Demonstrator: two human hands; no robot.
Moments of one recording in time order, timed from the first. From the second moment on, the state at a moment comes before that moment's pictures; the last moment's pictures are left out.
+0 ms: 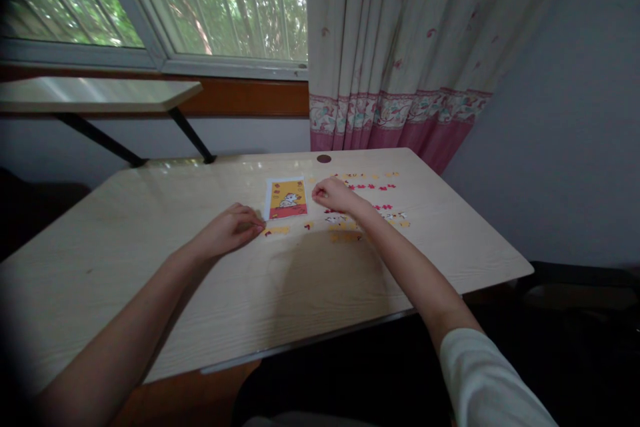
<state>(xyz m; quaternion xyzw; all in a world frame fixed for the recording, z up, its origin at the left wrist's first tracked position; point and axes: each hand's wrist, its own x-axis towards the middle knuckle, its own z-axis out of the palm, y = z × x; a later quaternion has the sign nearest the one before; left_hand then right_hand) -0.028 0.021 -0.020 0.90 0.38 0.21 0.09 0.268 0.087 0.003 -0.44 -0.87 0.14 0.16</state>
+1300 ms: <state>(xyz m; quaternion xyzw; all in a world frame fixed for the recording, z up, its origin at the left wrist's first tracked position) -0.029 0.021 -0.021 0.90 0.39 0.18 0.05 0.224 0.164 0.008 -0.57 -0.81 0.14 0.08</state>
